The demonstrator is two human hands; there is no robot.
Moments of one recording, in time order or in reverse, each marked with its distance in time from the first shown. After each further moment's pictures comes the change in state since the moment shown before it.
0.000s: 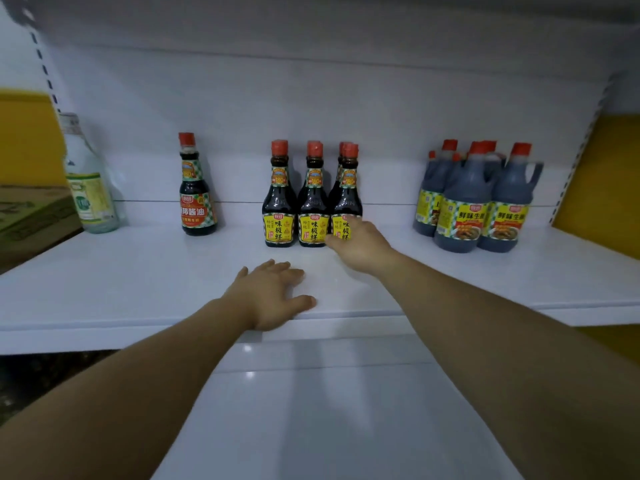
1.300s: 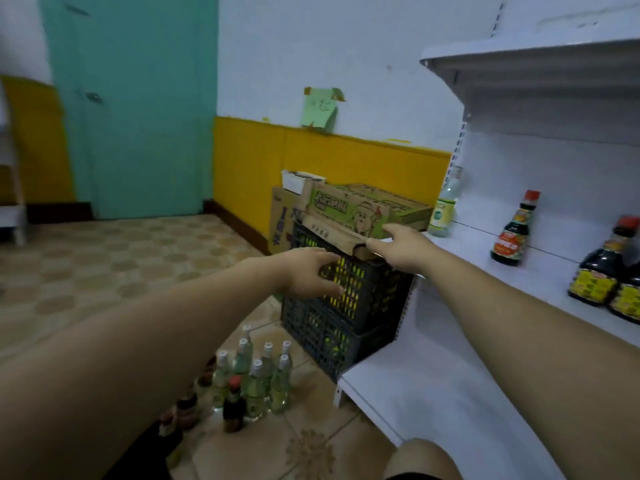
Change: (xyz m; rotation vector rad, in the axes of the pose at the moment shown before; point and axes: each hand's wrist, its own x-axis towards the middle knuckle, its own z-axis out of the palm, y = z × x) left_hand -0.475 -0.077 -0.079 -0.140 0.133 -0.733; right_hand -0.288 -0.312 0.114 -0.126 -0.512 -0.700
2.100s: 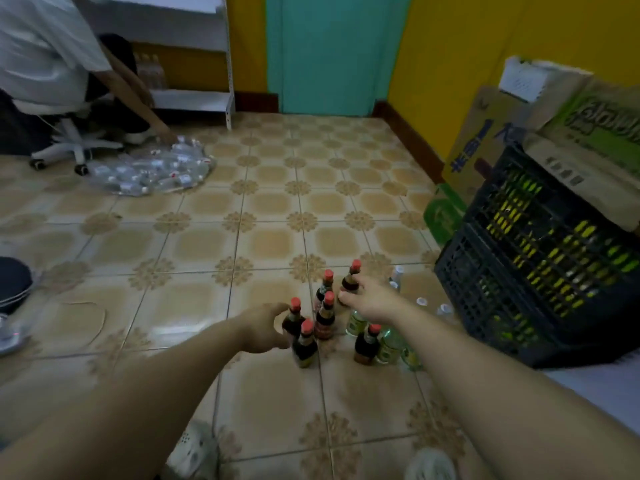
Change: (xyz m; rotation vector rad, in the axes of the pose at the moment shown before) left_hand -0.105 -0.301 0.180 -0.424 -0.176 -0.911; right_hand 0.093 -0.151 0.369 0.067 -0.750 -0.318
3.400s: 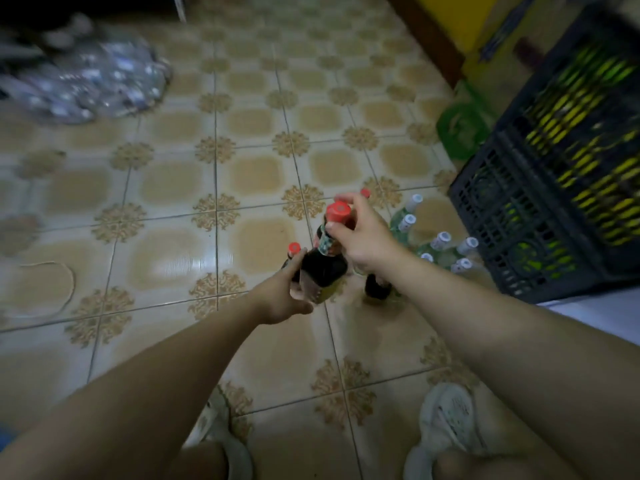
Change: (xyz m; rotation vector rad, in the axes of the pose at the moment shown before) left_hand 0.109 -0.033 0.054 -0.308 -0.110 0.094; right_hand 0.094 0.004 0.062 0.496 0.164 -0.160
